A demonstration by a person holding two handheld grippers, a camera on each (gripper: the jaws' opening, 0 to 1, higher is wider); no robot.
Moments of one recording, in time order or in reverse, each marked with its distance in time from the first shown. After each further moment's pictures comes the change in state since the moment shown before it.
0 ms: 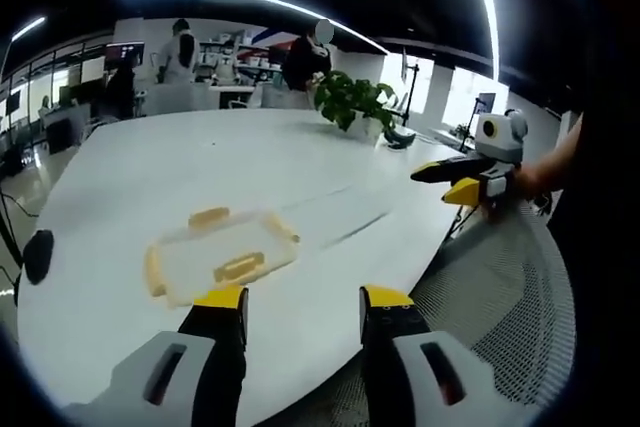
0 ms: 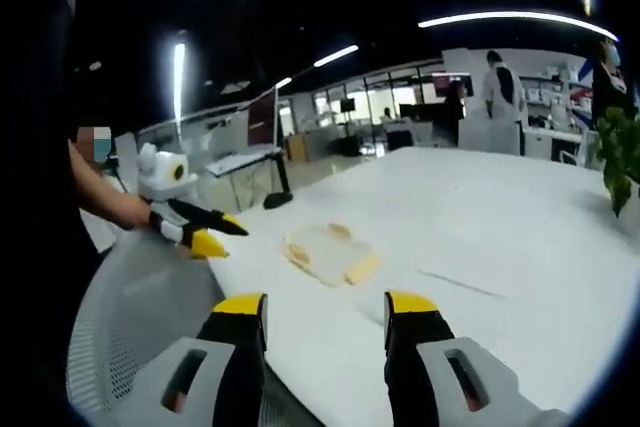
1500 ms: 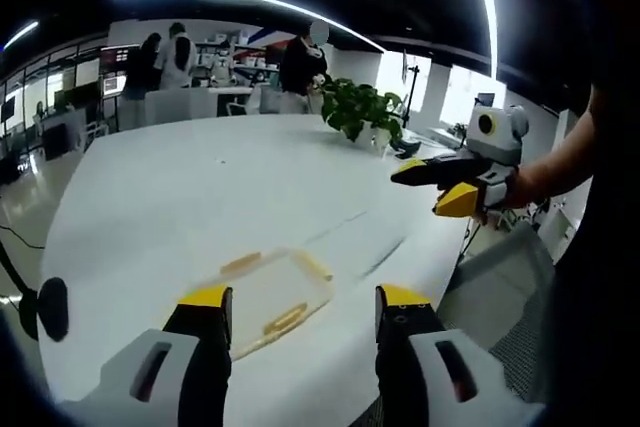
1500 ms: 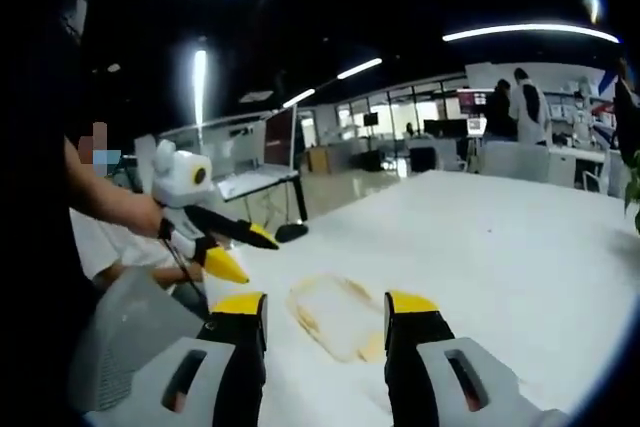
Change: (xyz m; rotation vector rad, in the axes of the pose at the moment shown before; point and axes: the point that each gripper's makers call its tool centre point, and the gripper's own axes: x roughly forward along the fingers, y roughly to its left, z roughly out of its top) left arm 0.013 0.057 0.047 -0.004 0.030 -0.011; right arm 0.087 0.008 0.057 -0.039 -0.028 0.093
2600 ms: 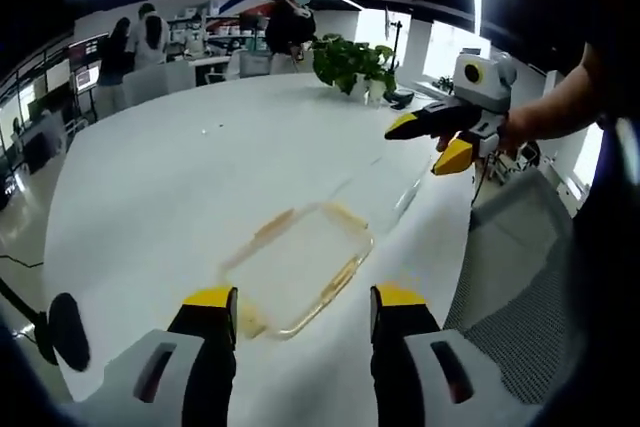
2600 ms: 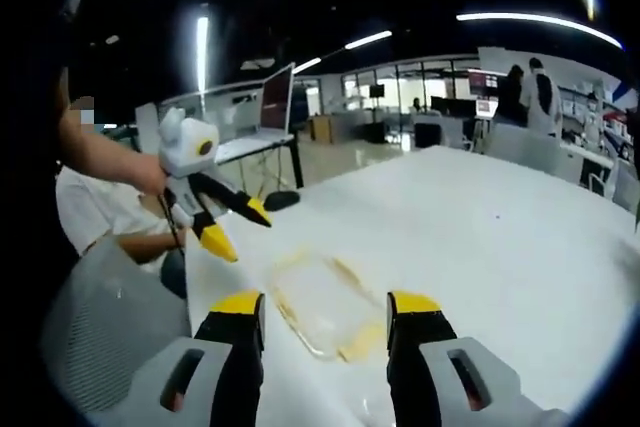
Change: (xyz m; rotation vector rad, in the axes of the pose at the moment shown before) left arm 0.011 0.056 -0.040 0.106 0.189 -0.060; right arm 0.043 -0.020 -0.026 -0.059 0.154 0.019
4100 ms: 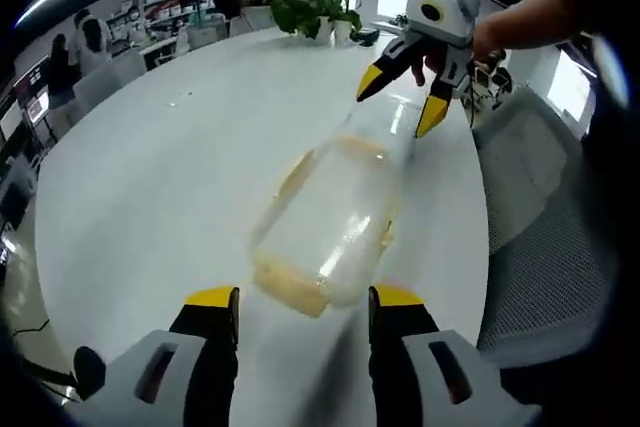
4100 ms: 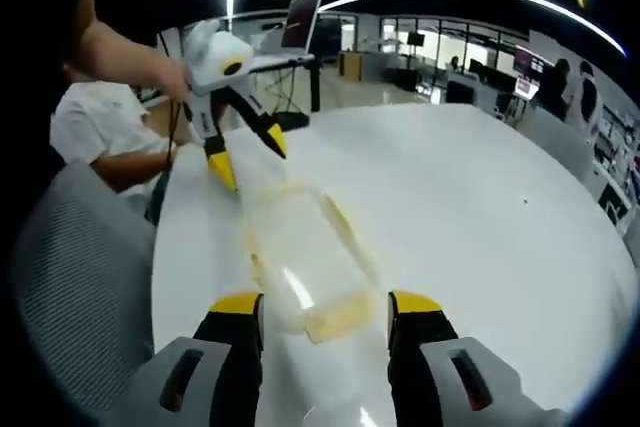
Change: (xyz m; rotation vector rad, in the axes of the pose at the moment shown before) left arm 0.026 0.047 -0.034 0.246 0.209 -0.105; right arm 0.046 -0.023 -0.052 -0.191 0.311 0.070
